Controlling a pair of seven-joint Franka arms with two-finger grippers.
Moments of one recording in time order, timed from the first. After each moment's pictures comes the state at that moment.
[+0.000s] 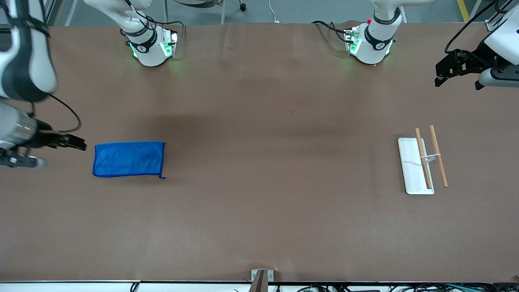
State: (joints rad) left arm 0.01 -0.06 -0.12 -1.51 0.00 1.44 0.00; right arm -0.08 0.19 -0.03 -1.86 -0.01 1.99 -0.03
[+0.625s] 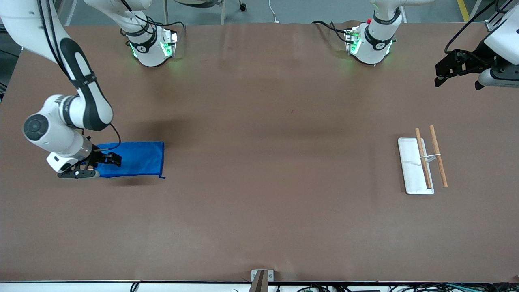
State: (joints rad) left arm 0.01 -0.06 -0.12 -1.51 0.00 1.44 0.00; right arm -0.09 0.41 -0.04 -2.13 -0.01 2.59 -0.16
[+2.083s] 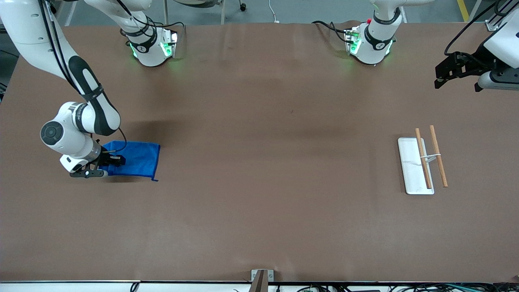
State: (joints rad) left arm 0.01 -0.05 -0.12 -1.51 0.00 1.44 0.00; right arm -0.11 0.49 -0.04 -2.12 -0.01 2.57 -0.15
